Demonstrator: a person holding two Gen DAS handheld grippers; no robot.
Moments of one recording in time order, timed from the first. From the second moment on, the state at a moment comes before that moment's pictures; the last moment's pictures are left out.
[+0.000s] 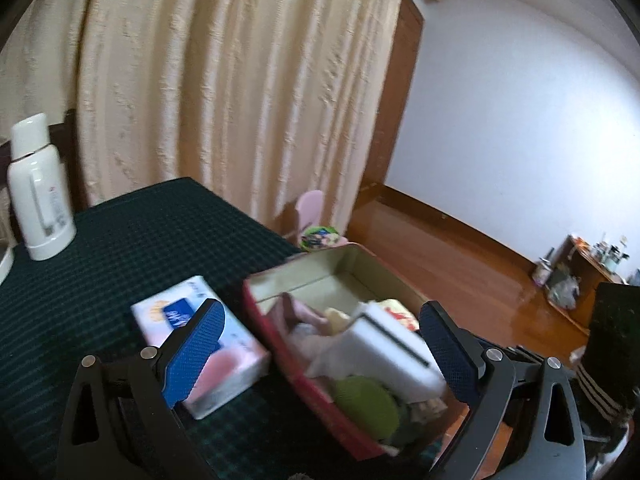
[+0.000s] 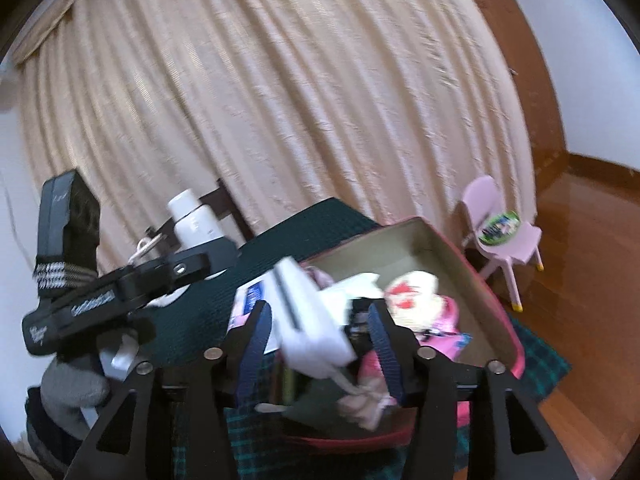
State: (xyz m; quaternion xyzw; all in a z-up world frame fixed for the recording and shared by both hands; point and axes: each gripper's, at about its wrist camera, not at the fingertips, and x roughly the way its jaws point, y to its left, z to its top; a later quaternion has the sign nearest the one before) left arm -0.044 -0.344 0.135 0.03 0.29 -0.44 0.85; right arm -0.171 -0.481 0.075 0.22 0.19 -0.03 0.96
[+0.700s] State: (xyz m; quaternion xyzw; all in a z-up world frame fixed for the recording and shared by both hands) left arm -0.041 -0.320 0.111 0.03 0.31 -0.42 0.85; right arm -0.125 -0.516 0.049 0.24 0.29 -0.12 0.92
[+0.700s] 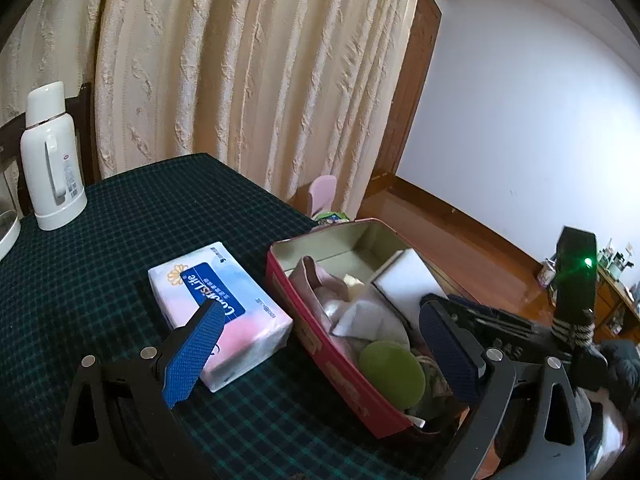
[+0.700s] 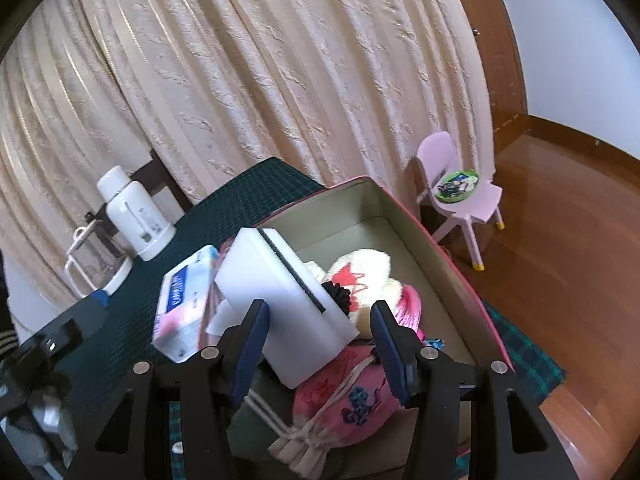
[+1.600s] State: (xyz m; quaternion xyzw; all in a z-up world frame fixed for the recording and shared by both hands) left arm -0.061 -0.315 0.096 0.04 0.32 -0.41 0.85; right arm -0.144 -0.511 0.065 0.22 0.27 -0.14 0.93
